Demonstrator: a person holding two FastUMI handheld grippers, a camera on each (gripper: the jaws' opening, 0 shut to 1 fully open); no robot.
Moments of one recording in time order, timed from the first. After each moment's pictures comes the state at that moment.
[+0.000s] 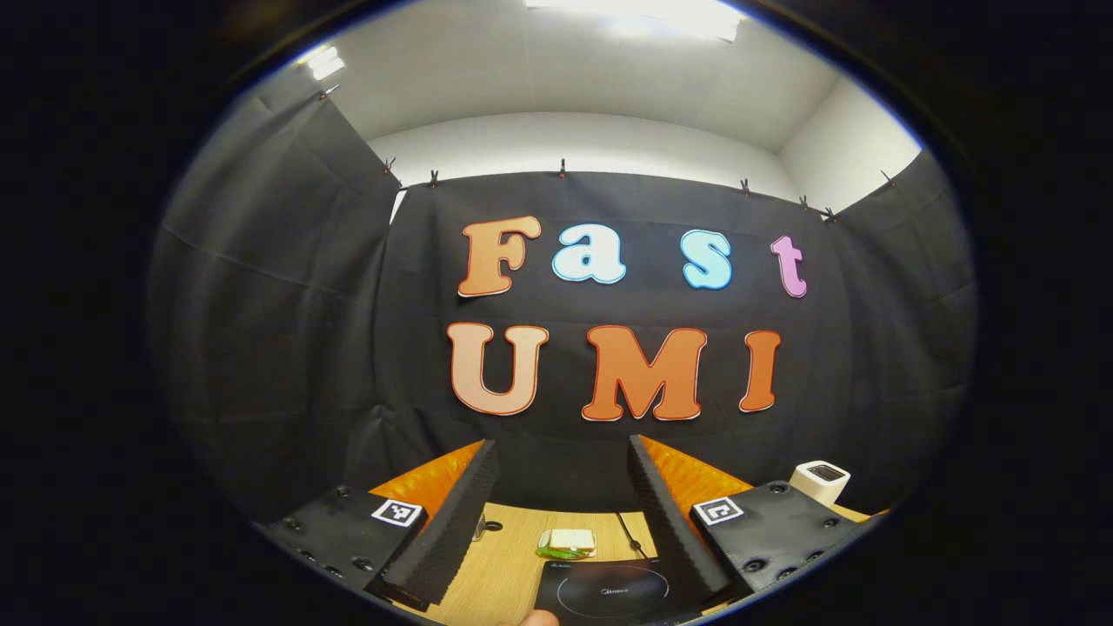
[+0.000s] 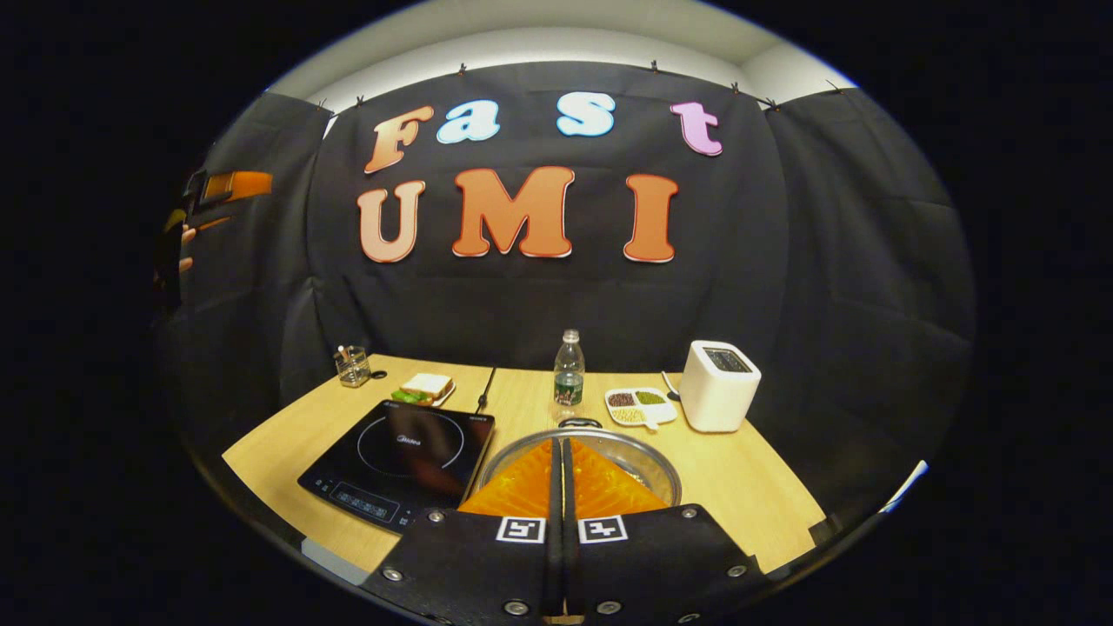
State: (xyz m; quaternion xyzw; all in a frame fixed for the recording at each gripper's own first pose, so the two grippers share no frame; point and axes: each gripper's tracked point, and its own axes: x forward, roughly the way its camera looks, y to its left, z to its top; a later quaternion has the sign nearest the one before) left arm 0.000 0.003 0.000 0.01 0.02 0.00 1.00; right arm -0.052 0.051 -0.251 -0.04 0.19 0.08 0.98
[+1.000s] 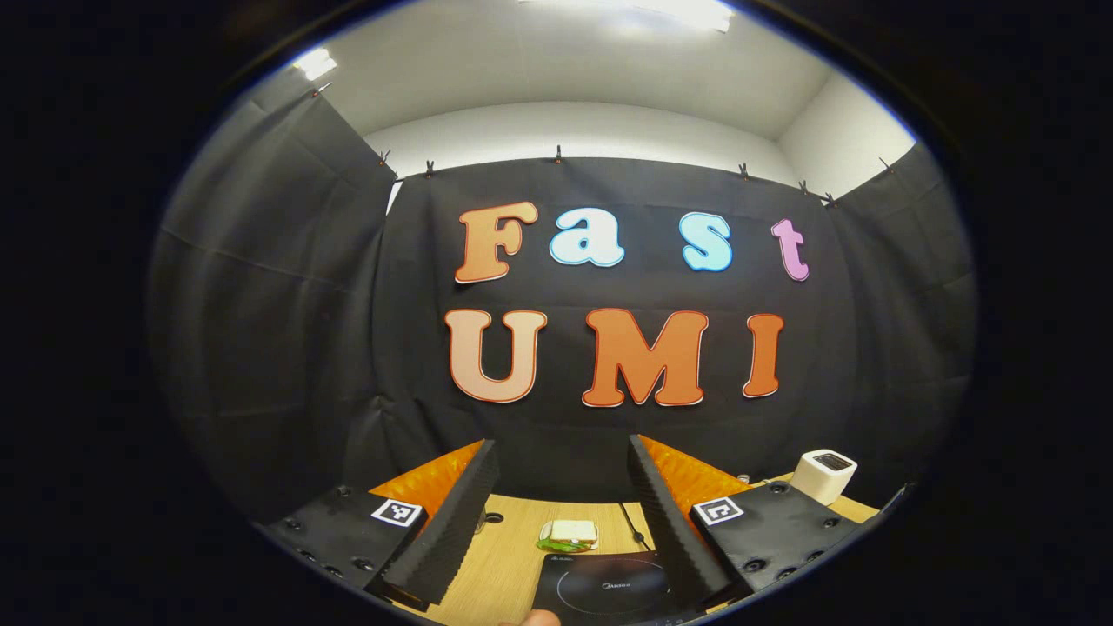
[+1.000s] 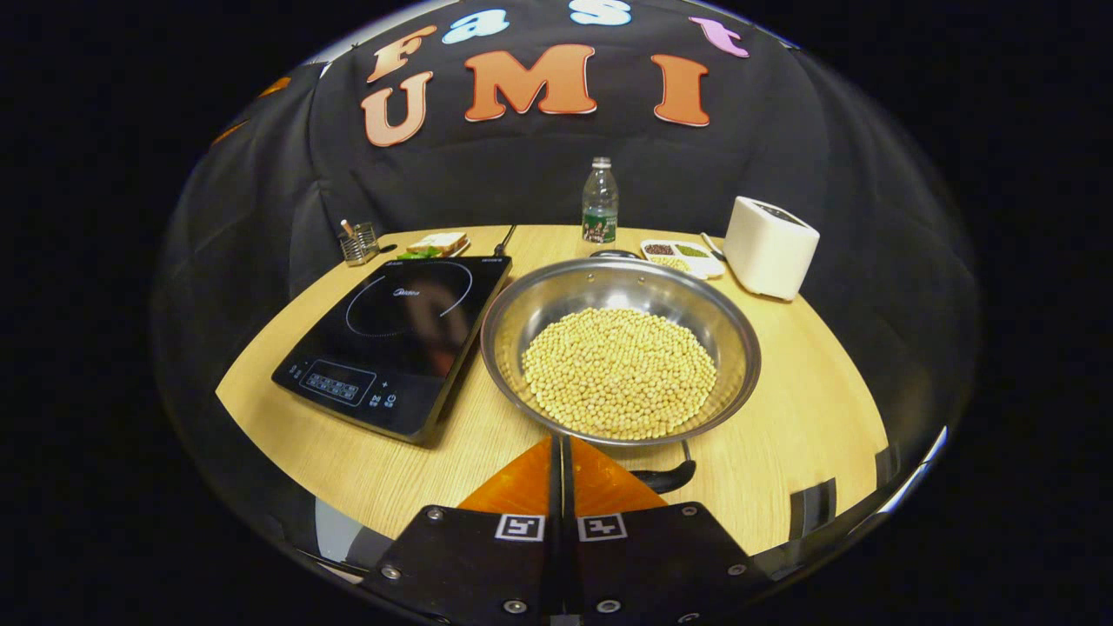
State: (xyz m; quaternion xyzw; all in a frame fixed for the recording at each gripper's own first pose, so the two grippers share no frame) left arm 0.002 -0.009 -0.024 0.02 0.04 0.00 1.00; right arm -0.104 0.061 -0.422 -0.05 0.39 0.12 0.91
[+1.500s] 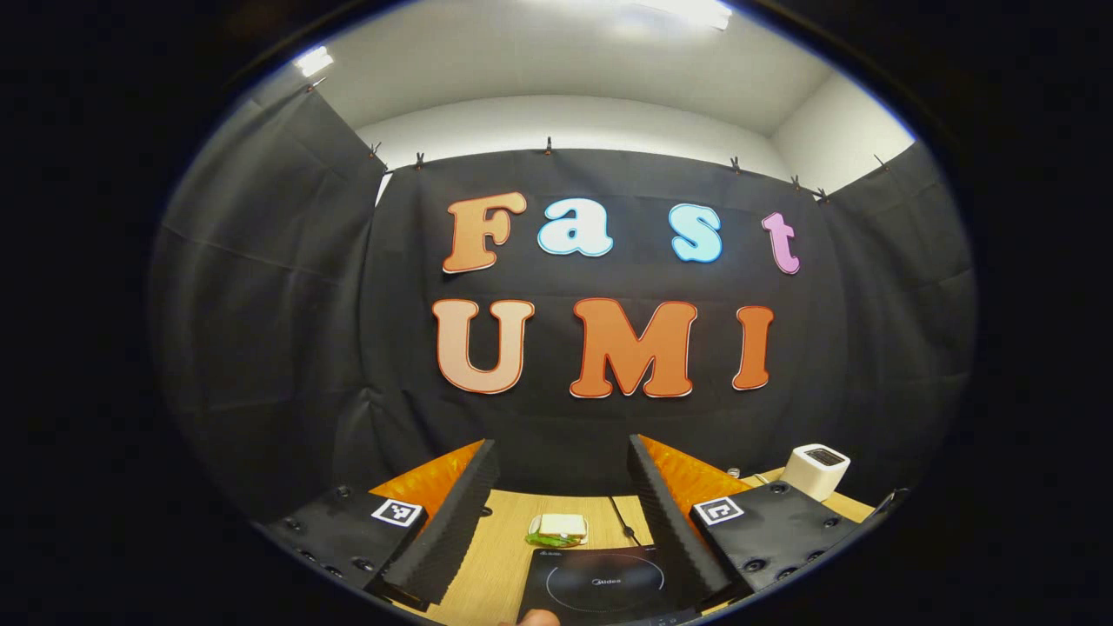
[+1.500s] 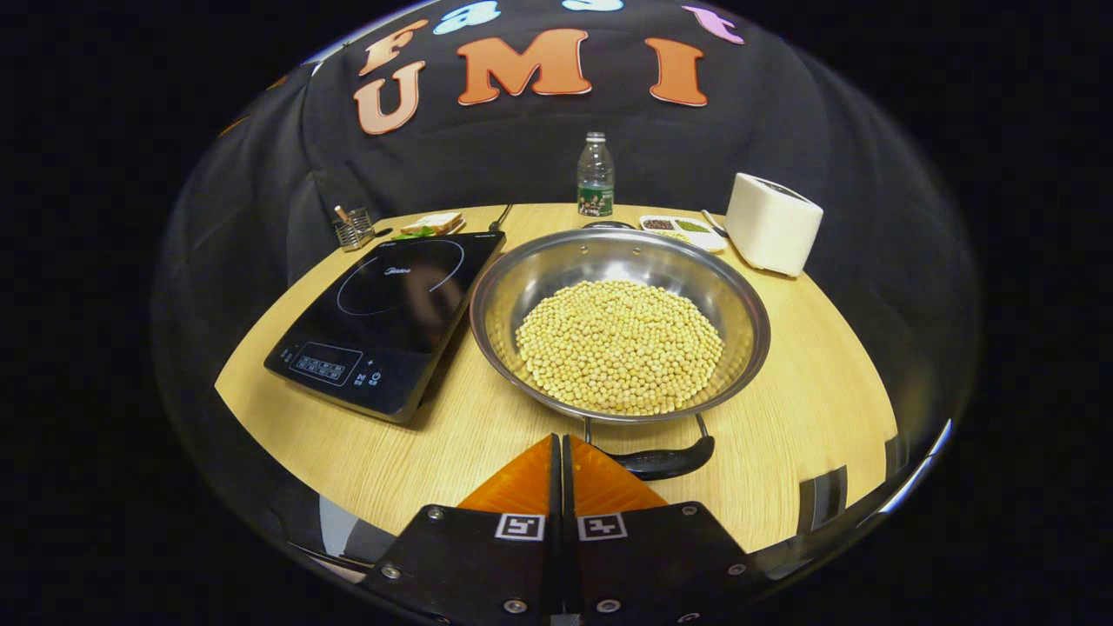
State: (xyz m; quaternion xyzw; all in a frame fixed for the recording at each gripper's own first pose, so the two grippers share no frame) left arm 0.005 -0.021 -0.038 0.01 0.05 -0.01 1.00; right arm -0.105 0.043 -0.432 -0.04 0.41 0.11 0.90
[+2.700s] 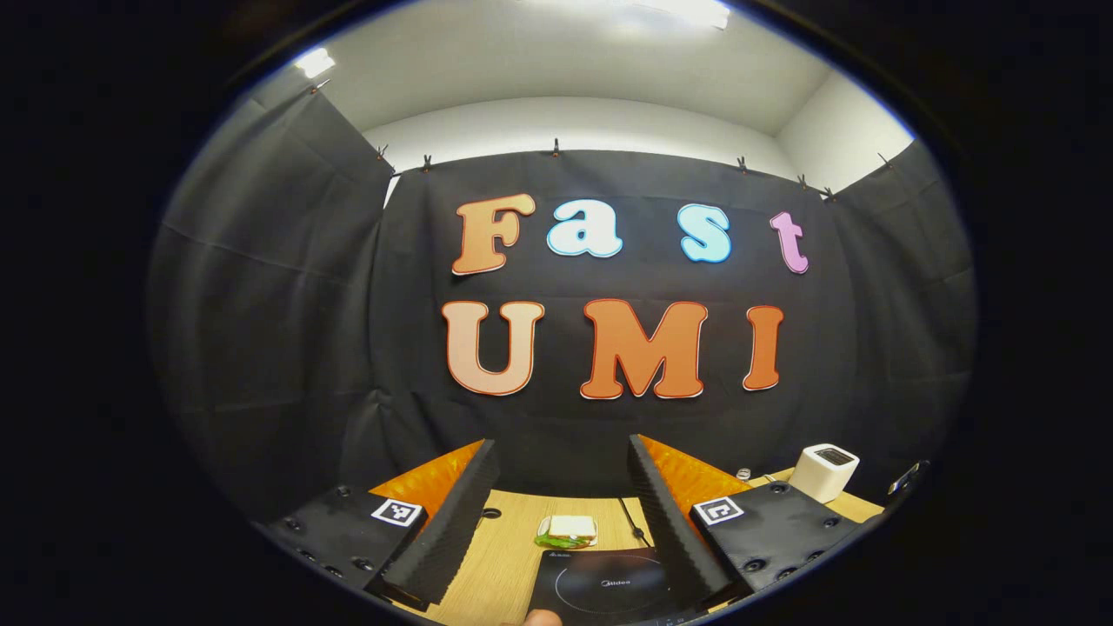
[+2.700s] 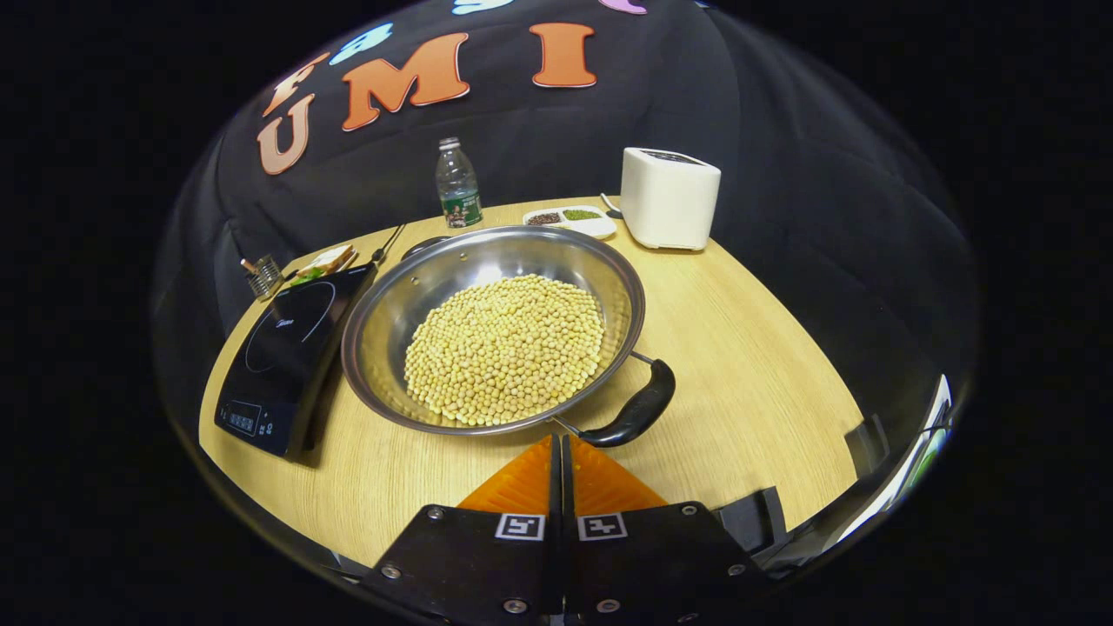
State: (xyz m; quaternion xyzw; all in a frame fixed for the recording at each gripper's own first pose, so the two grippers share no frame) left arm 0.010 -0.017 -0.041 0.02 0.04 0.00 1.00; right arm -0.054 -0.066 -0.443 0.00 0.43 -0.01 0.90
